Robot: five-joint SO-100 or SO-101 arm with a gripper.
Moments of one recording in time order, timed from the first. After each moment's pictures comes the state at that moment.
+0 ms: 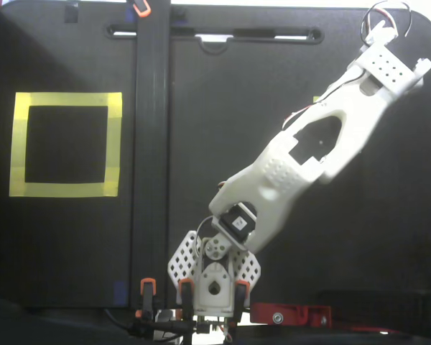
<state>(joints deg) 43.3 60.5 65.5 72.9 -137.9</state>
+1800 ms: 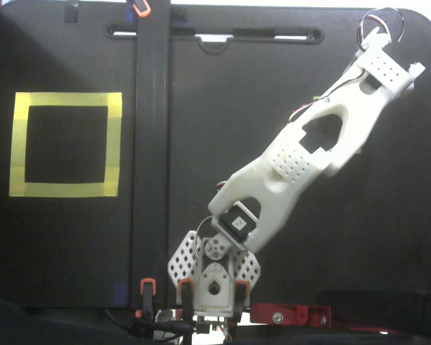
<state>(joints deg) 42.6 52.3 64.5 68.5 -139.1</state>
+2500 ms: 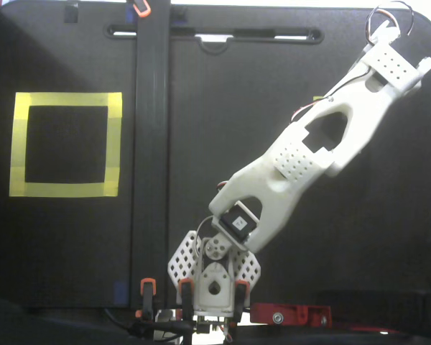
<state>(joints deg) 43.2 52.1 56.9 79.1 -139.0</state>
